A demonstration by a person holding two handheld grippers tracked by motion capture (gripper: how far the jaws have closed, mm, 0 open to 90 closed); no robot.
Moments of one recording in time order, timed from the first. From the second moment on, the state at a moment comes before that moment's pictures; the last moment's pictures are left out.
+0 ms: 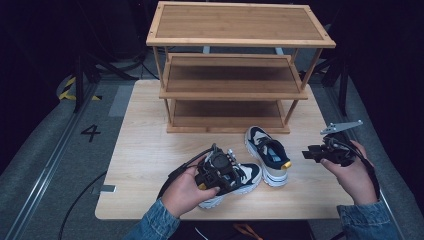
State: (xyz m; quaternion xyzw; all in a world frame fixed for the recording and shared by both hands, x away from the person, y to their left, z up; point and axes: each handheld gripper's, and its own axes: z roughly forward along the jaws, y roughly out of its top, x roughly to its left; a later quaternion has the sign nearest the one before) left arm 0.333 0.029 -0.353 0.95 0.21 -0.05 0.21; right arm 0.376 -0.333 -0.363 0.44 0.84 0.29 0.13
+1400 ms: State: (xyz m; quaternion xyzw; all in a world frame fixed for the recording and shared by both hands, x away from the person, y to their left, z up) left arm 0.410 0.090 -0.387 0.88 0.42 0.06 0.20; right arm 0.371 -0.337 -0.378 0.45 0.84 0.27 0.12
